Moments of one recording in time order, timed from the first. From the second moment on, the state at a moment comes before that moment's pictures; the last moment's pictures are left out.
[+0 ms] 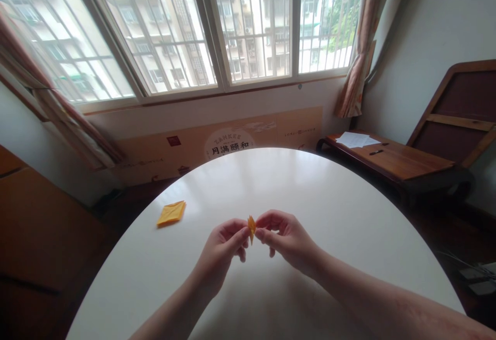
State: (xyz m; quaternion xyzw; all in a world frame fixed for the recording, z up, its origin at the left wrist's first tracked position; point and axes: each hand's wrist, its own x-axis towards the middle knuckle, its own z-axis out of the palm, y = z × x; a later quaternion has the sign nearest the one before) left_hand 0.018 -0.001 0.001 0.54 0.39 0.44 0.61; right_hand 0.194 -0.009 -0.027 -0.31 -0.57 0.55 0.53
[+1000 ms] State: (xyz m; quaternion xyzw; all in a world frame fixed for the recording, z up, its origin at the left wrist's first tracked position) left_hand 0.018 -0.001 -0.003 0.58 0.40 0.43 0.56; right_hand 0.191 -0.013 -0.026 -0.41 -0.64 0.38 0.52
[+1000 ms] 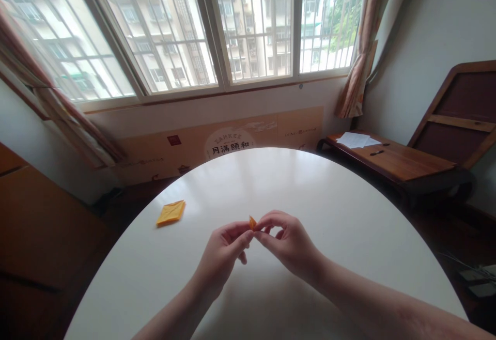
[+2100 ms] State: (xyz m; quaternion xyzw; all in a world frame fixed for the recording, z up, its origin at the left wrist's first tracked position) left_hand 0.015 -0.004 -0.009 0.70 0.40 0.47 0.36; right_hand 0.188 -0.016 -0.026 -0.41 -0.60 0.43 0.53
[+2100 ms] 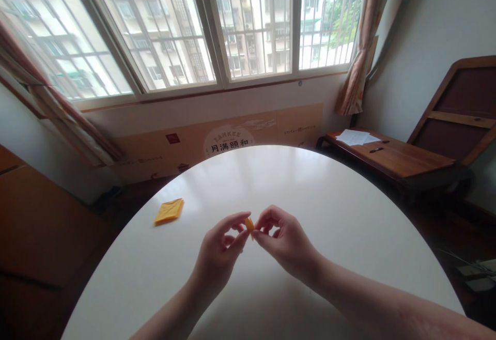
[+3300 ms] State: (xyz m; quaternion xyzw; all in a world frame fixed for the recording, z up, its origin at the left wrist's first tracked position) left_hand 0.011 -0.001 -0.002 0.71 0.35 0.49 0.36; right_hand 0.188 -0.017 -0.022 -0.39 -0.53 0.52 0.55
